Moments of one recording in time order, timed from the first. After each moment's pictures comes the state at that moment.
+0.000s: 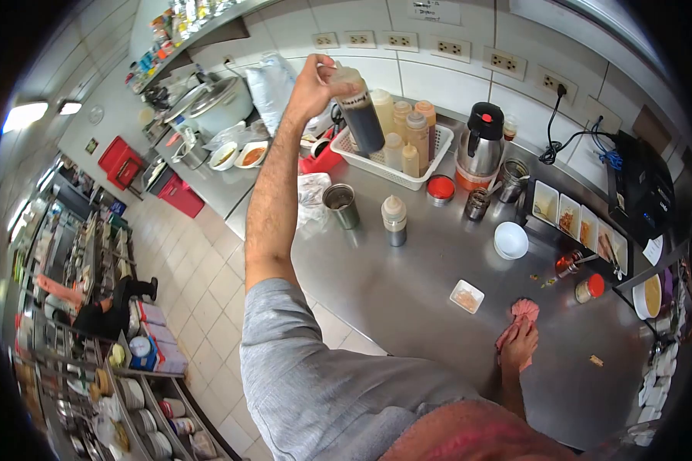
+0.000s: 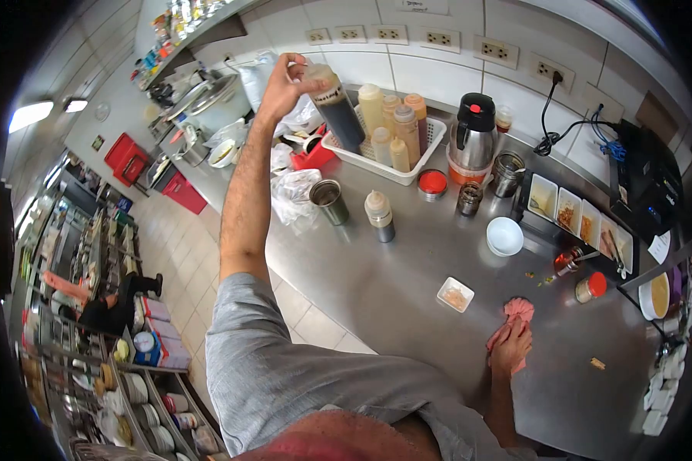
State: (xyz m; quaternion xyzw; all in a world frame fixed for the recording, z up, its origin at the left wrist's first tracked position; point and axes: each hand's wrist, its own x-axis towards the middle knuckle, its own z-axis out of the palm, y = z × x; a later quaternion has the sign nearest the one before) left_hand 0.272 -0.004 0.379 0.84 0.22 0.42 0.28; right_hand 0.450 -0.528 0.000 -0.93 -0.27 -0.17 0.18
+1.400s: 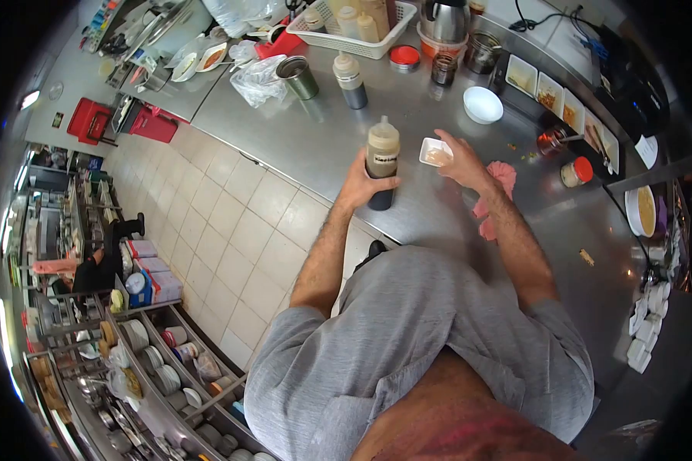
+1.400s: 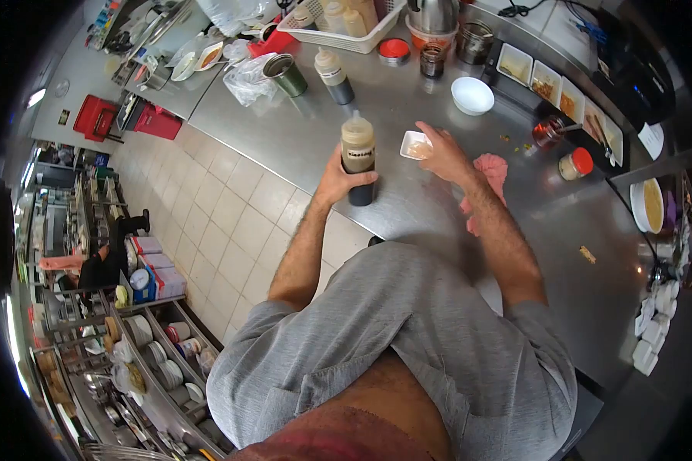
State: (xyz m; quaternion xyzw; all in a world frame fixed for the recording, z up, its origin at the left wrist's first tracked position) left_hand 0.225 -0.334 0.082 0.69 0.30 0.29 0.58; right_hand 0.460 -0.428 0.091 -0.71 -0.59 0.24 0.29
